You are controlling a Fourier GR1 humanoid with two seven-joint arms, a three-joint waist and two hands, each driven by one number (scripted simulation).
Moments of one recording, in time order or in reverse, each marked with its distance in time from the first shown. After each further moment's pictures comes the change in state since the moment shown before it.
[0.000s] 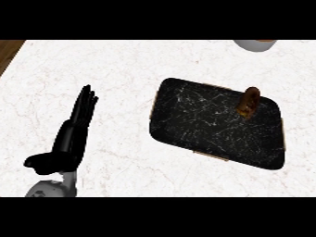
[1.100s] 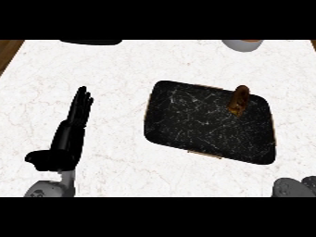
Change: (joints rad) left arm 0.004 -0.004 0.027 0.028 -0.005 0.021 0.007; right arm -0.268 0.521 -0.598 -0.544 0.127 -0.103 -0.002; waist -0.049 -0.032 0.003
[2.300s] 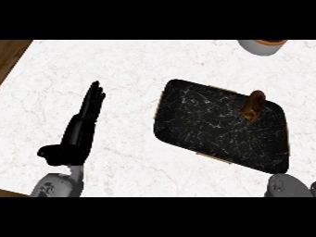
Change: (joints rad) left arm -0.058 -0.021 -0.035 0.018 -0.011 -0.027 0.011; right arm -0.056 0.024 -0.001 -0.389 0.041 -0.634 -0.134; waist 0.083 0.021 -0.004
